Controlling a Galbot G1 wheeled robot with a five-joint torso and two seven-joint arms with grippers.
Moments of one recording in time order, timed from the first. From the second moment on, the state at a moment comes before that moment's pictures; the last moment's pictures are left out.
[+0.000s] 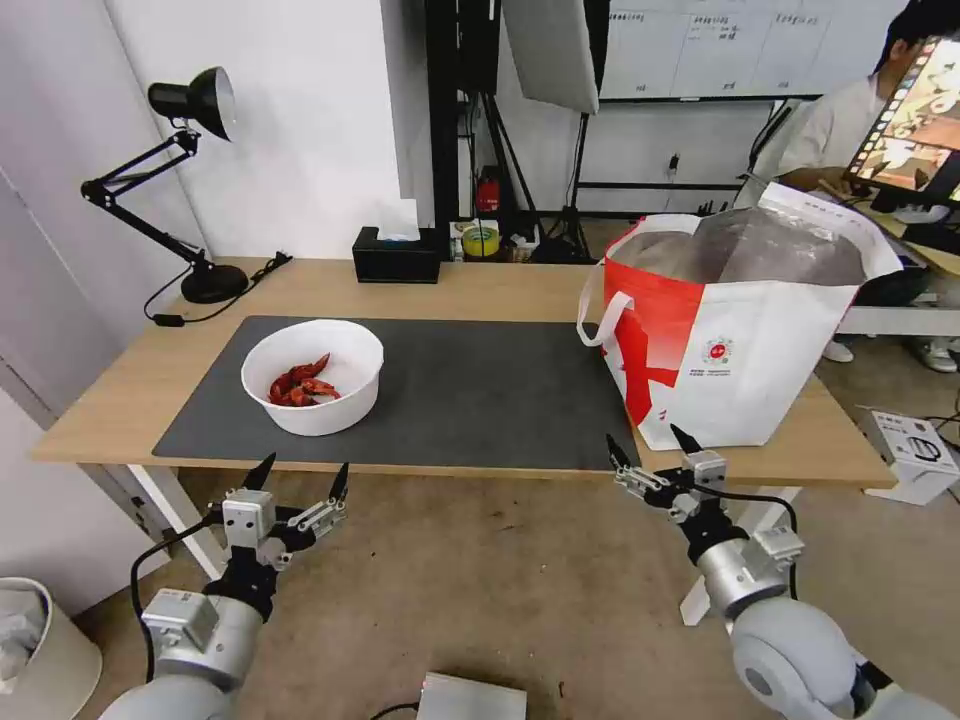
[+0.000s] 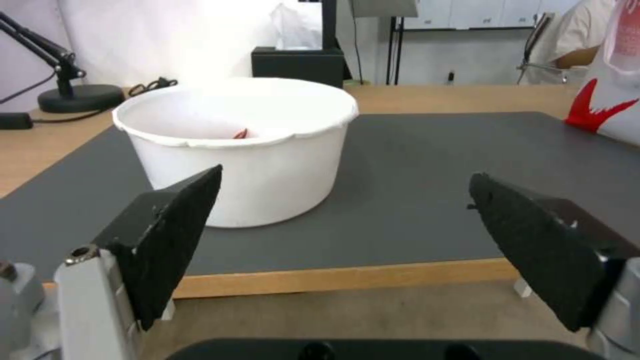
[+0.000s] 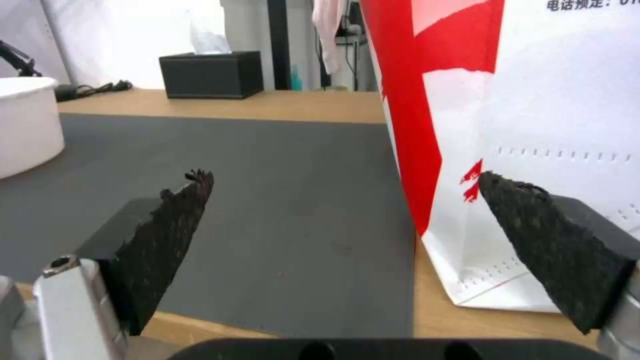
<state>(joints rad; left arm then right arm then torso) 1.75 -1.00 -0.54 -2.29 -0.45 0.00 -0.22 -1.43 0.78 0.27 2.08 0.63 0.12 0.30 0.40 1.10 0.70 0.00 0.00</state>
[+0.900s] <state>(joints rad) 1.04 -0.47 -0.45 -2.03 -1.27 0.58 -0.43 -1.43 0.77 0.27 2.08 0.64 0.12 0.30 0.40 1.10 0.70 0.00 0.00</state>
